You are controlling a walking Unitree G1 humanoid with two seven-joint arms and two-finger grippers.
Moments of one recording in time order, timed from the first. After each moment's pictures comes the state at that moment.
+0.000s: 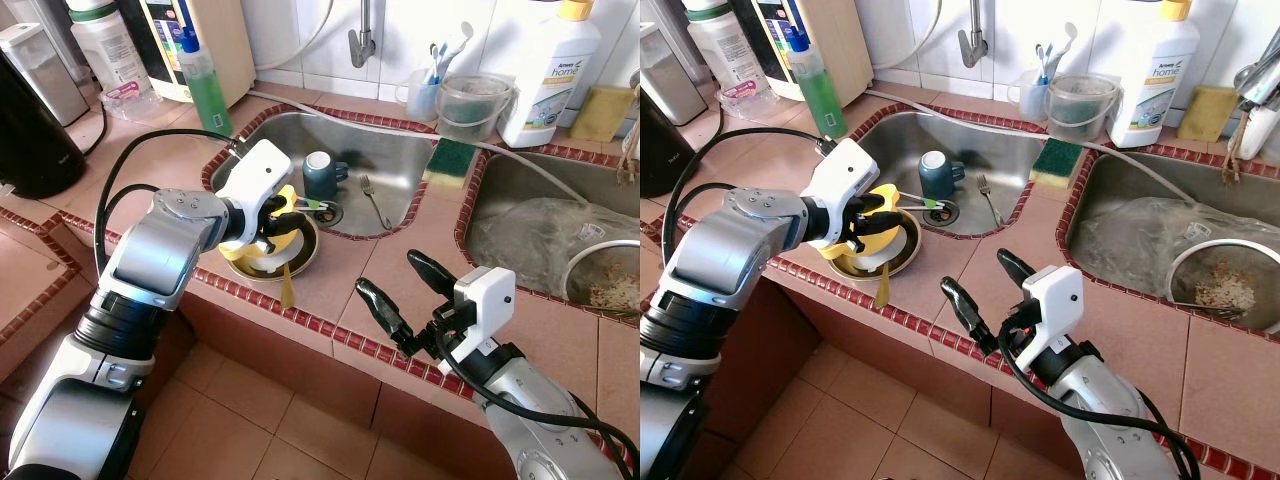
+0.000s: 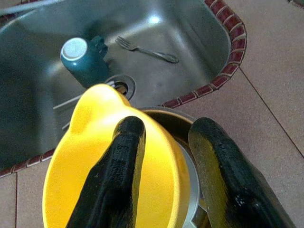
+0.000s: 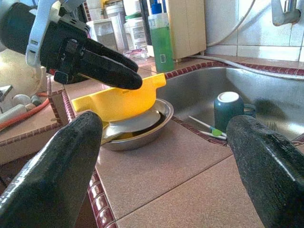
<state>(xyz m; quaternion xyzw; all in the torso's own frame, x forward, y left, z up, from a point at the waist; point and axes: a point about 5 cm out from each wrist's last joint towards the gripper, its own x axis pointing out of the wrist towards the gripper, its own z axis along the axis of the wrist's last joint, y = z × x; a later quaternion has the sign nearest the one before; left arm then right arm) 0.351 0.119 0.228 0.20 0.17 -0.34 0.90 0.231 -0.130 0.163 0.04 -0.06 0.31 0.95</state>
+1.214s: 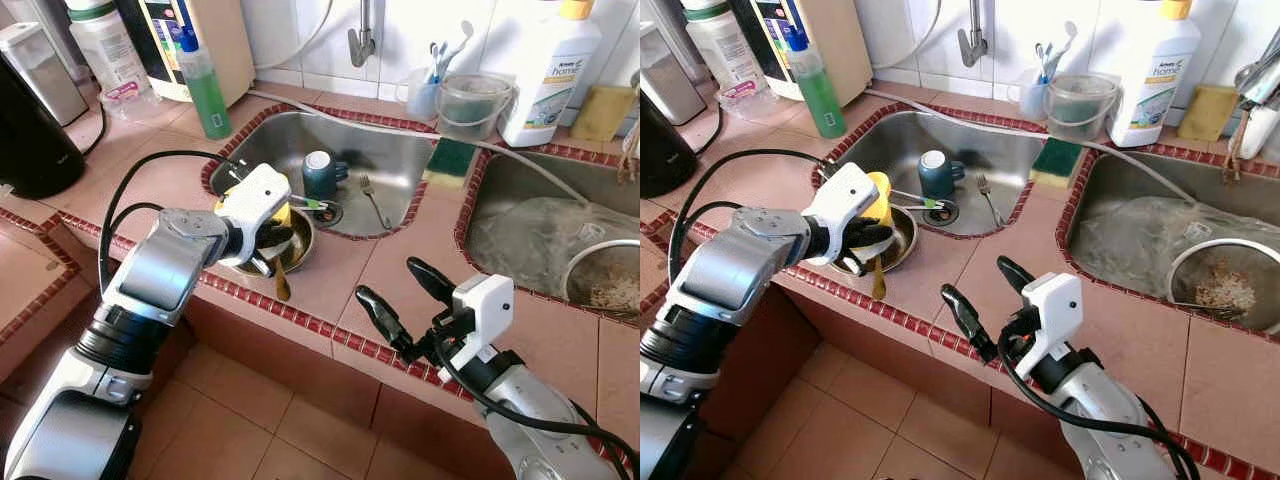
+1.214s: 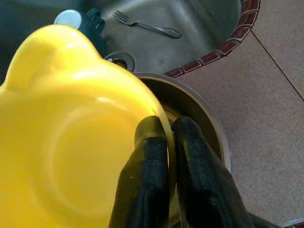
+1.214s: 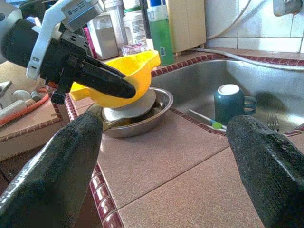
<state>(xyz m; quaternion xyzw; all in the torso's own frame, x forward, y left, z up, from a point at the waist) 0.349 0.124 0.208 0.22 0.19 -0.33 0.90 0.227 -0.130 0.158 0.04 -0.05 0.30 0.95</state>
